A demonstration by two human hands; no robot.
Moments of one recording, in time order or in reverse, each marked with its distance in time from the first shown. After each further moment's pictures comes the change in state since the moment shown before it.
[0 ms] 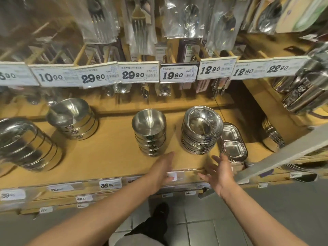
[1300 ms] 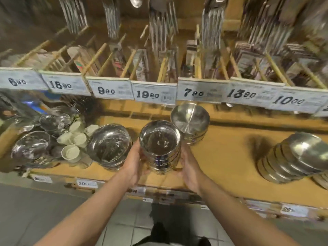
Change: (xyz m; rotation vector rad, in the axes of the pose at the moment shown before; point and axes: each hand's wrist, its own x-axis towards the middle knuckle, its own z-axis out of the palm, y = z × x) left_hand -0.053 0.043 -0.482 -0.305 0.280 0.124; right_hand -0.089 0.245 0.431 -0.451 -0.646 0.010
